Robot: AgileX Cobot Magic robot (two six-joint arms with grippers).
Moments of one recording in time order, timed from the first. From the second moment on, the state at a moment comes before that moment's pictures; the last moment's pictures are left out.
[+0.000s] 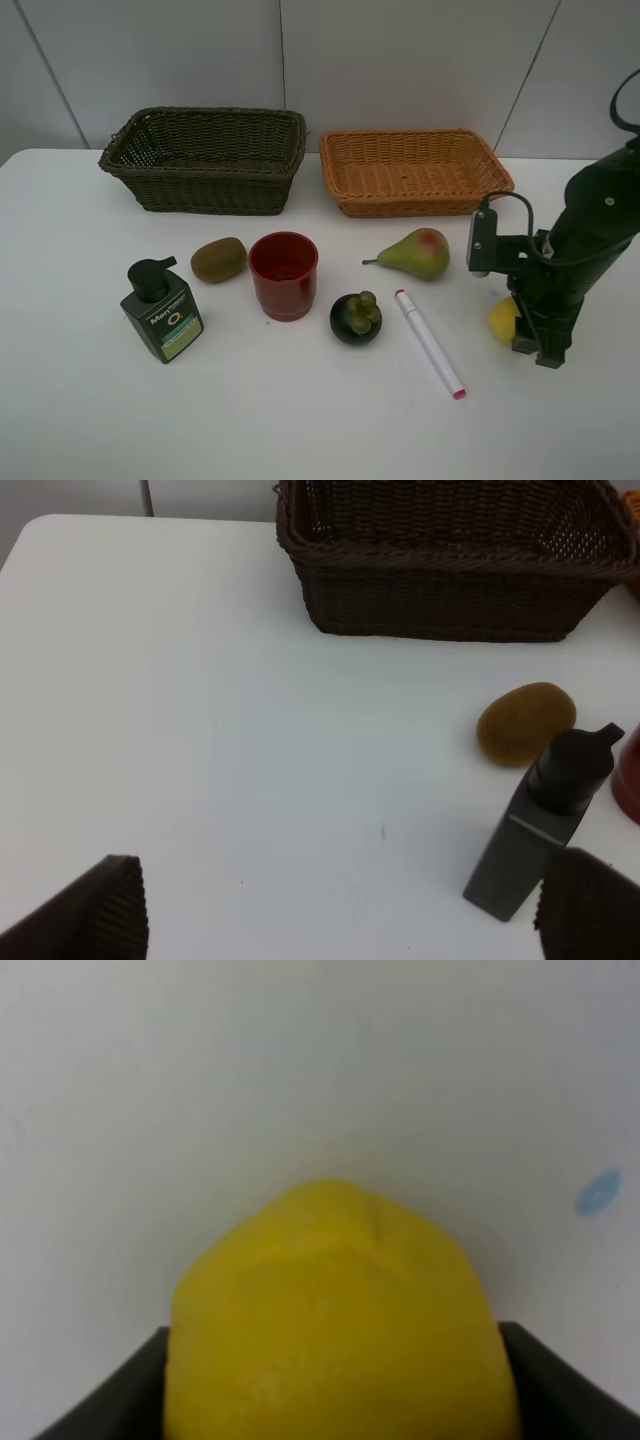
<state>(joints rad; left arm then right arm) -0.07 -0.01 -0.50 0.02 1.07 -0.14 0.26 1.71 -0.69 -0.32 0.56 -0.75</state>
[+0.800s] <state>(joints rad) -0.07 -0.01 -0.50 0.02 1.07 -0.14 0.26 1.45 -0.88 -0.02 0.57 -0.73</state>
